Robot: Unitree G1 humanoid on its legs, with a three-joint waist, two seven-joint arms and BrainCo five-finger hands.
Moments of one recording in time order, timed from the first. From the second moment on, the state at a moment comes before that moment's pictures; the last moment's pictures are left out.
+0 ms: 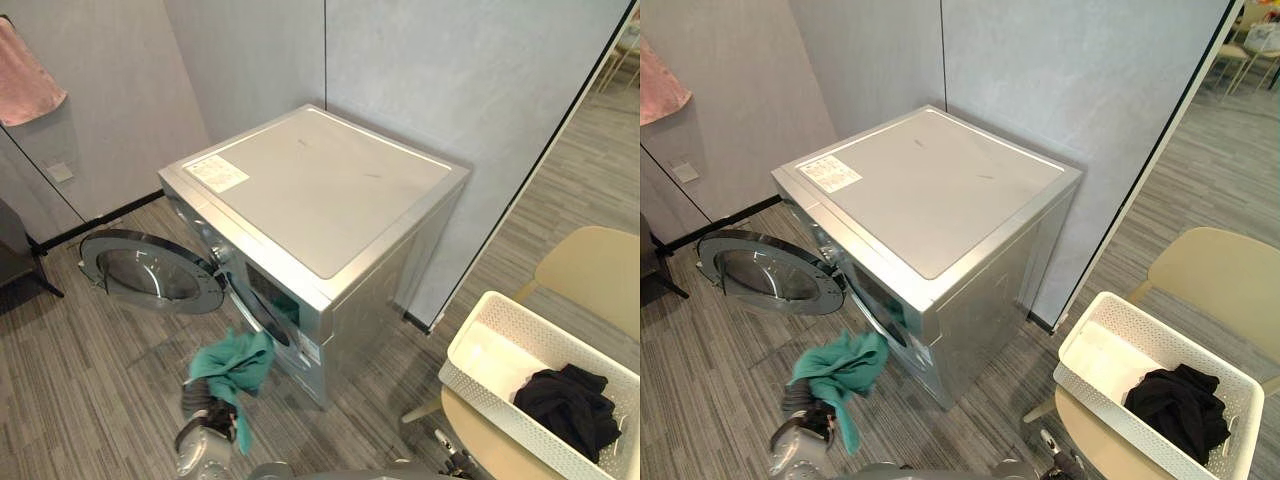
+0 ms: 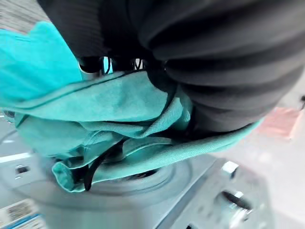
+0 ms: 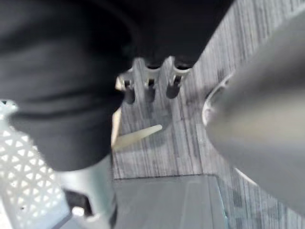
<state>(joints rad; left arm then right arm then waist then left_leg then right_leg) 0.22 -0.07 0.24 0.36 -0.54 -0.10 0.07 0.18 0.06 -0.46 0.91 0.46 -0.03 -0.01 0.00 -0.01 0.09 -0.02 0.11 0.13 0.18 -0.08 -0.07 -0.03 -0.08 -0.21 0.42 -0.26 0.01</state>
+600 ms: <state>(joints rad) 0.24 -0.06 0.13 0.32 -0.53 -0.10 0.05 0.15 0.00 -0.39 0.87 0.42 -0.03 -0.02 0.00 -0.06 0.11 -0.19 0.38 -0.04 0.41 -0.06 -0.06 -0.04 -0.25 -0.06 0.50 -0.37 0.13</state>
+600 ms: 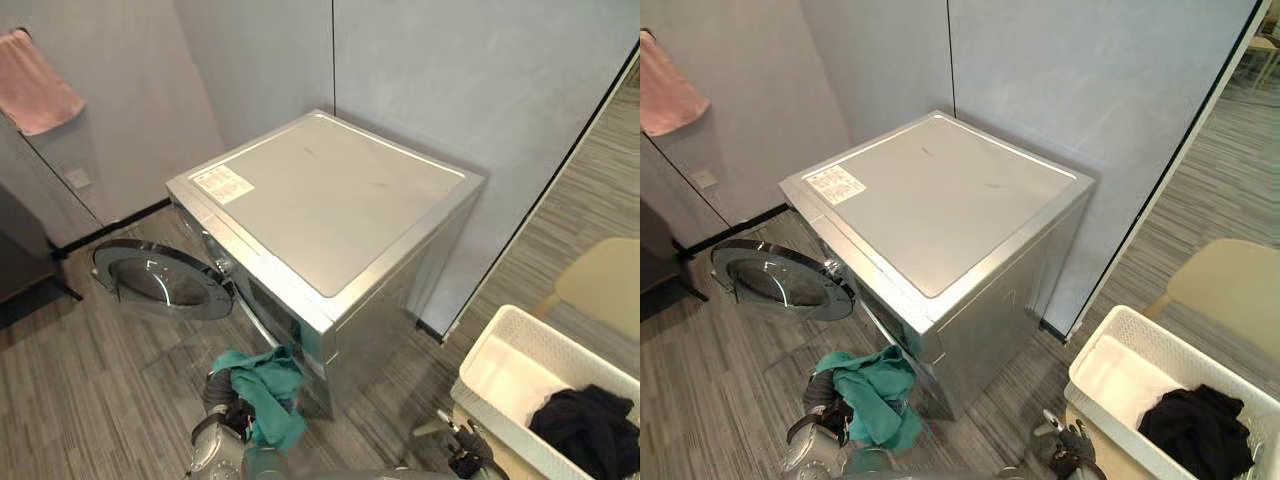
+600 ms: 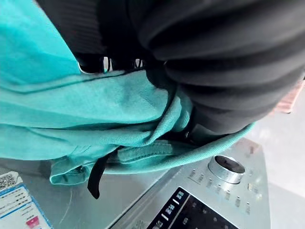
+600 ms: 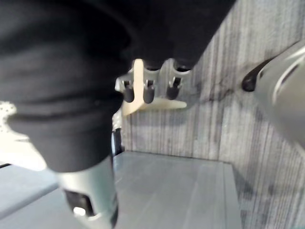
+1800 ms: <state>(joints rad) 0.22 -0.06 0.08 0.39 -0.48 -0.08 -0.02 0.15 -0.01 -0.43 0.88 0.52 -0.03 0.00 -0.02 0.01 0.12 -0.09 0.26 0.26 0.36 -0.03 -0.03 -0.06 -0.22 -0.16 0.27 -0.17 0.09</state>
